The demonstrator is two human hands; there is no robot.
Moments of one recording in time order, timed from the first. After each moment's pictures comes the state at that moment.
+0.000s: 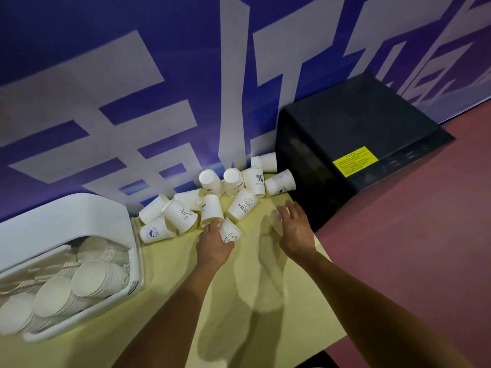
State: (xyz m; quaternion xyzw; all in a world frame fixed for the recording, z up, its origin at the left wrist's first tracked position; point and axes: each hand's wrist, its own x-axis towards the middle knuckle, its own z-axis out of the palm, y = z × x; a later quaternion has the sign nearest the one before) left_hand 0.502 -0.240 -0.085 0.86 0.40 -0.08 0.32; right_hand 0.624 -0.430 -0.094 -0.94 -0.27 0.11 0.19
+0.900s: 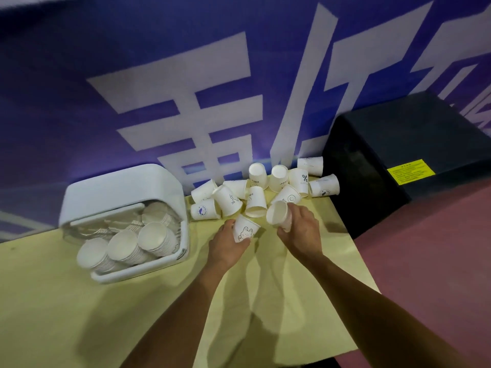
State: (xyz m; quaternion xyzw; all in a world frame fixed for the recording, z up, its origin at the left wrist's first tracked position) left_hand 0.416 -0.212 -0.054 0.82 0.42 -0.02 0.38; right_hand 0.560 -0.371 -0.061 -0.91 -0.31 0.08 0.27
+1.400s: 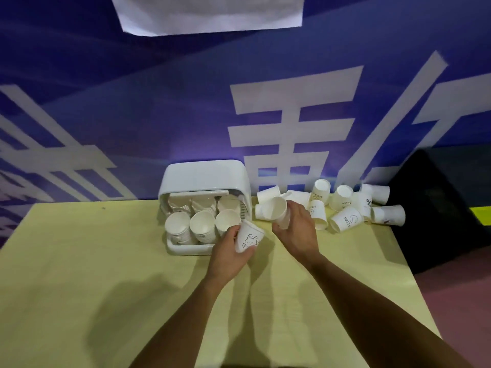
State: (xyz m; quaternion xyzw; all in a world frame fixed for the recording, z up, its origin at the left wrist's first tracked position) left_hand 0.259 -0.159 -0.004 0.76 0.45 0.15 0.43; right_hand 0.446 -0.245 0.001 -0.84 -0.40 0.09 0.35
